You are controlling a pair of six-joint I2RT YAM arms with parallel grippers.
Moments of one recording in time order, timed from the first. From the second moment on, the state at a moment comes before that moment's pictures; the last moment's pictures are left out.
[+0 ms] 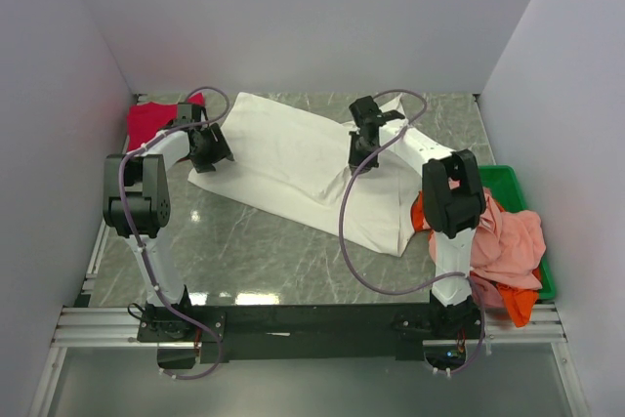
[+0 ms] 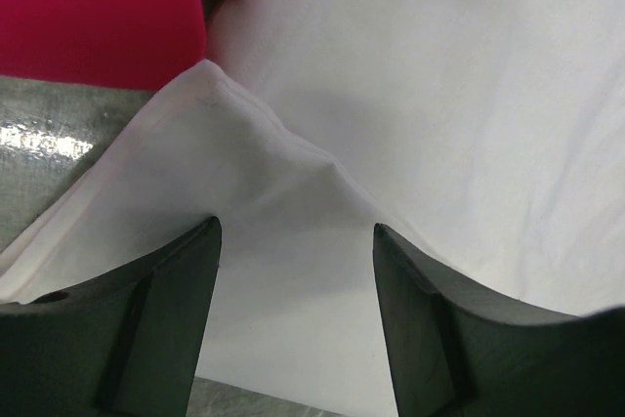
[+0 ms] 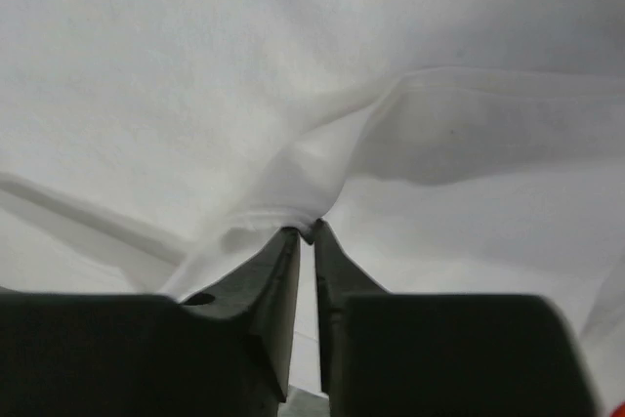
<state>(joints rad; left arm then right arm) -0.01 1.97 1.36 -0.40 0.15 -0.49 0.38 2.04 1.61 -0.78 0.00 0.50</state>
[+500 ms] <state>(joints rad) -0.01 1.97 1.36 -0.40 0.14 -0.48 0.38 1.84 1.38 -0.76 0.00 0.55</state>
